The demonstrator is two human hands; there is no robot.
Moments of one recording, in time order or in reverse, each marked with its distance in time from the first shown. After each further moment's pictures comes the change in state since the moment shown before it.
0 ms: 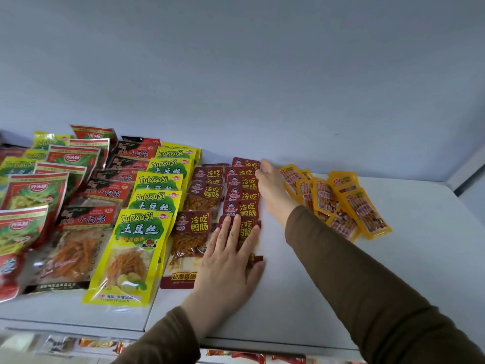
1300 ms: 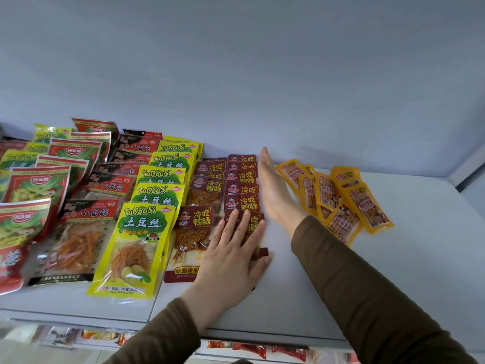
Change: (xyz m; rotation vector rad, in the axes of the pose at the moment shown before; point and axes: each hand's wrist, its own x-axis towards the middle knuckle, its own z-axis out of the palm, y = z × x) left_hand -0.002 0.000 -0.014 -0.037 -0.021 0.068; right_hand -0.037 -0.003 0.001 0.273 -0.196 -0.044
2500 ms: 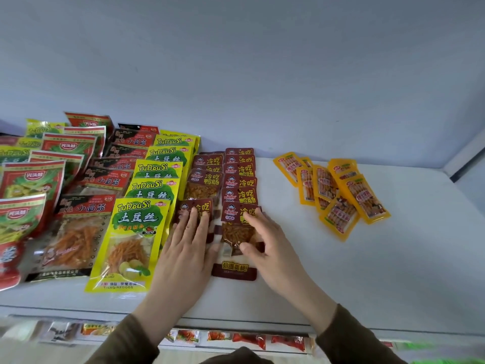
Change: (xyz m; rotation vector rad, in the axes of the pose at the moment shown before) left_hand -0.041 -0.049 -0.018 -0.074 0.083 -0.198; right_hand -0.149 0.039 -0.001 -0.736 -0.068 -0.106
